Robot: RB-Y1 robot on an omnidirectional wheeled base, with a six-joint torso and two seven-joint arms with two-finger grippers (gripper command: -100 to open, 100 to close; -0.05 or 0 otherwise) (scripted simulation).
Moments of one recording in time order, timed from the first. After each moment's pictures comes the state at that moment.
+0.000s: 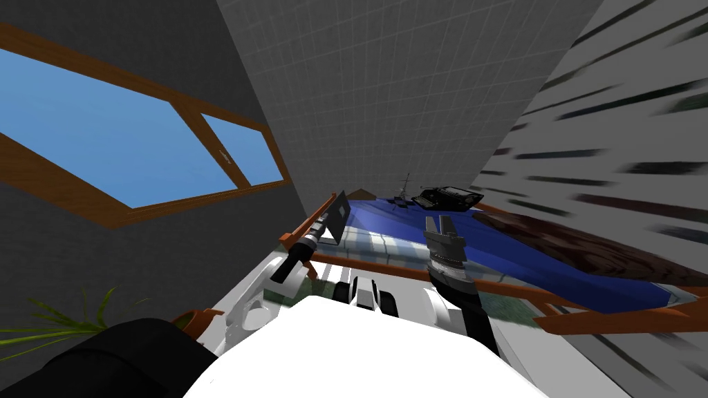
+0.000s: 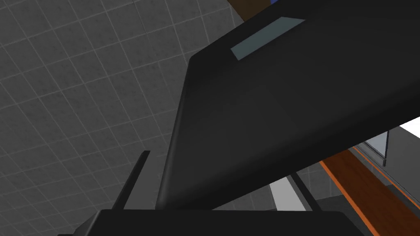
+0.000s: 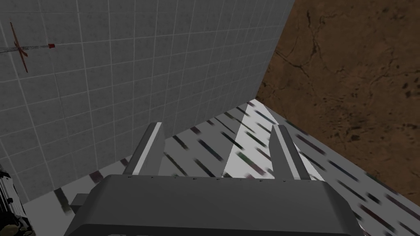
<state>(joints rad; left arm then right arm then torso) 0.46 0.38 -0.07 -2.48 -0.16 0.45 0.18 0.48 0.01 0.03 -2.22 0.11 -0.64 0.03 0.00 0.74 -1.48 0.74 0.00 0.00</state>
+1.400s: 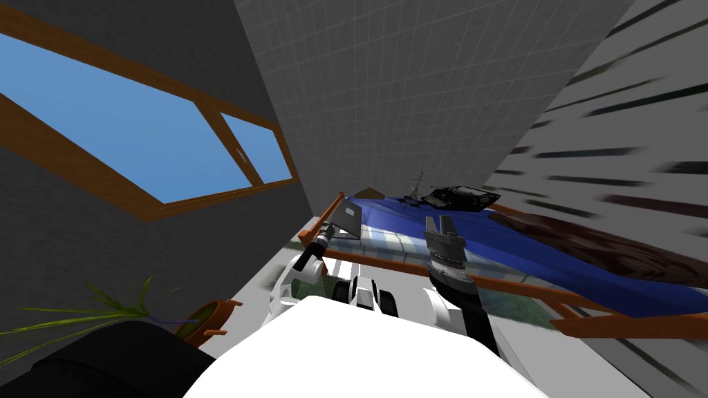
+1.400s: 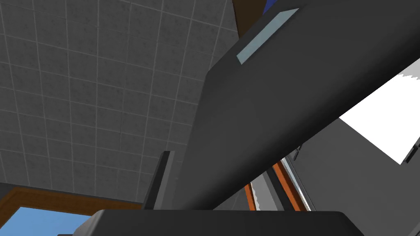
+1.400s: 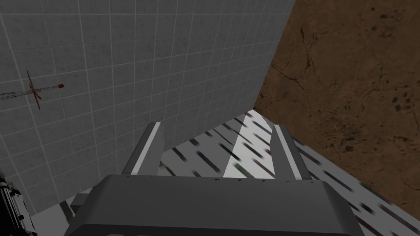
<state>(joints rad) 0.36 0.18 -0.09 -2.19 0.02 0.27 0.34 0.48 0.01 0.03 -2.22 0.11 -0.64 0.03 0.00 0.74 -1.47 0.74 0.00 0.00</state>
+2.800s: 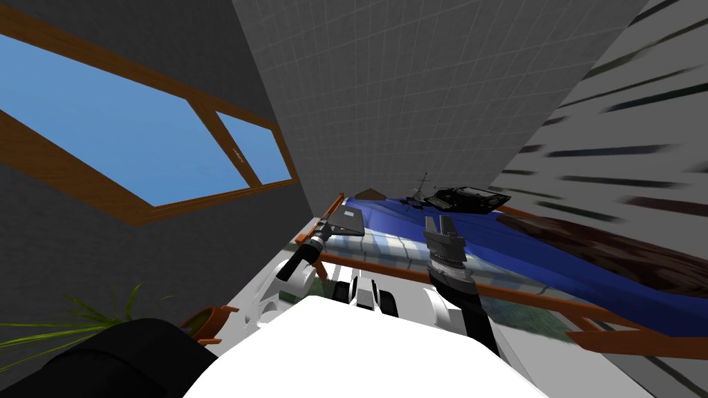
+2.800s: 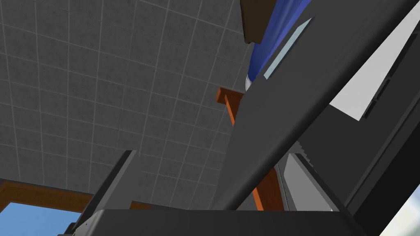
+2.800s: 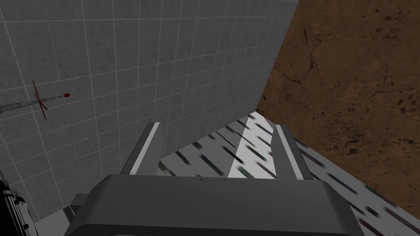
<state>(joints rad) 0.46 0.21 -0.09 -2.43 0.04 0.41 0.40 0.48 0.01 0.03 -2.22 0.11 -0.64 0.03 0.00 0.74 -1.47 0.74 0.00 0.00</state>
